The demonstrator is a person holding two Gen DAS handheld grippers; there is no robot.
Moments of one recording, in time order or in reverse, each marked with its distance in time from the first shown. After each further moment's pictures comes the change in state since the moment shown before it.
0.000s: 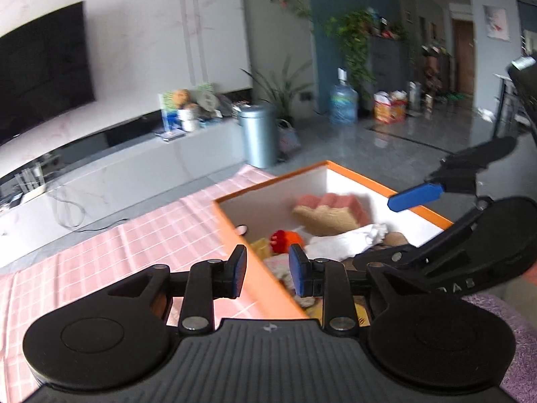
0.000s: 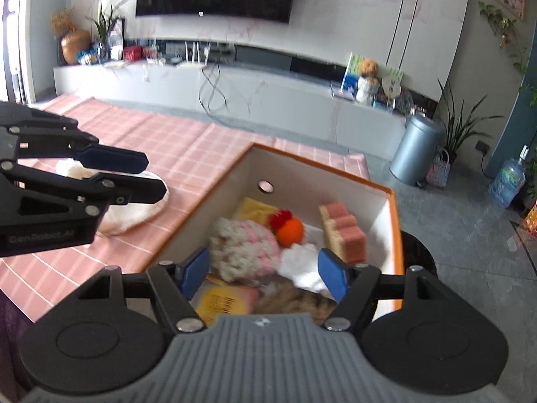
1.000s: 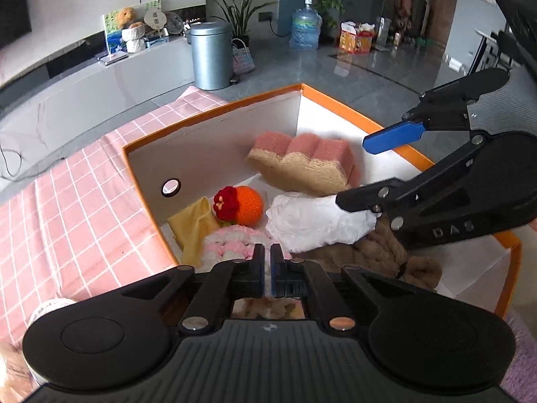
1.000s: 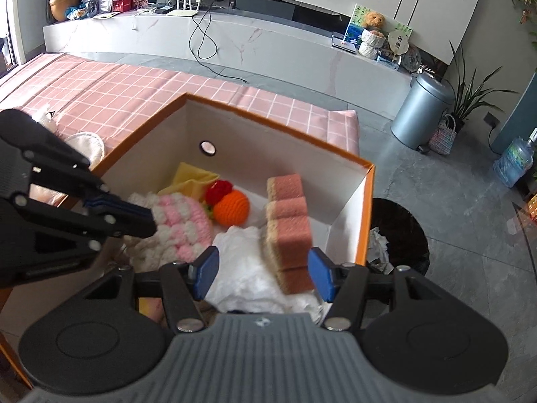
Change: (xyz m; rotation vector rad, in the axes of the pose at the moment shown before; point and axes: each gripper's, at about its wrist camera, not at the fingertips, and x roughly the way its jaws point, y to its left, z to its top) left arm 0.121 0.001 0.013 -0.006 0.308 -0.208; right arm 0.091 -0.079 0.022 -0.043 0.222 -0.002
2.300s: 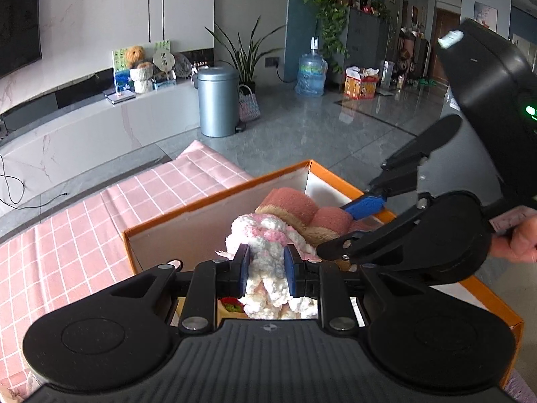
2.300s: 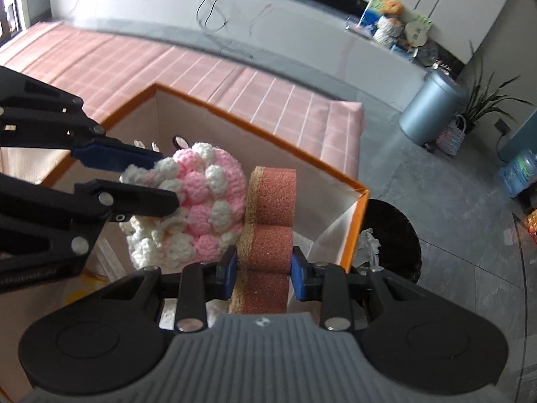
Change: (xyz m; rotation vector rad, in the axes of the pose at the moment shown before) left arm 0.007 0.007 0.033 -0.026 -0.173 0.009; right arm 0.044 -0.027 0.039 -0.095 0.120 0.009
